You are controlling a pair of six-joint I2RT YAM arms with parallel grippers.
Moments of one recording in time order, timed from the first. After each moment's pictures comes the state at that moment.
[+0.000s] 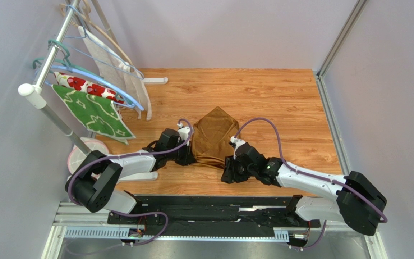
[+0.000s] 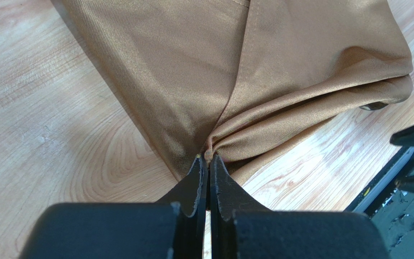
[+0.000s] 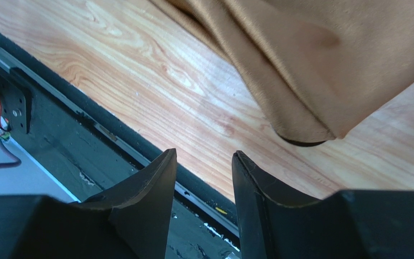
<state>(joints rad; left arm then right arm) -0.58 1.42 0.50 0.16 0.32 -0.31 0.90 1.18 0.54 -0.20 -0.12 0.69</state>
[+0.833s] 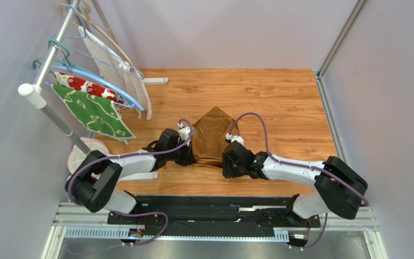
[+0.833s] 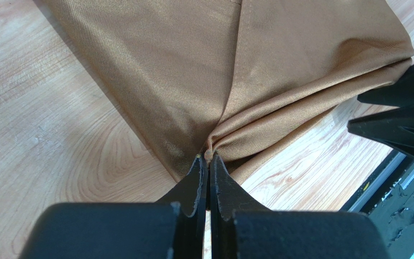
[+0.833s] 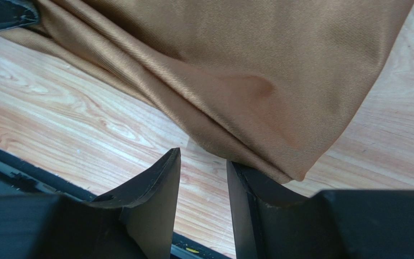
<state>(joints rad) -0.58 1.42 0.50 0.15 0.33 -0.30 0.93 1.39 0.65 -0.24 0.10 0.69</state>
